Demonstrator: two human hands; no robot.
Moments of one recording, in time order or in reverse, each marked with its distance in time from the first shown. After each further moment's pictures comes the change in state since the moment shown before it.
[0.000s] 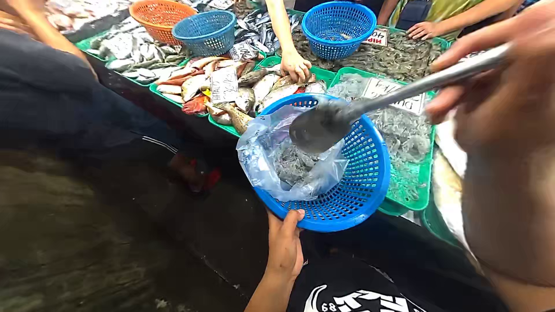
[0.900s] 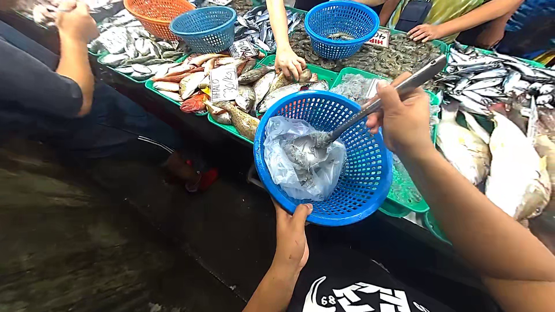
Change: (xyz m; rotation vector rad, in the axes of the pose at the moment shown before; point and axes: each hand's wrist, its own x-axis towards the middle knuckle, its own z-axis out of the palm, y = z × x) left_hand 0.016 -0.003 0.003 0.022 -0.061 -0.013; right_hand -0.014 0.081 0.034 0.026 0.146 0.503
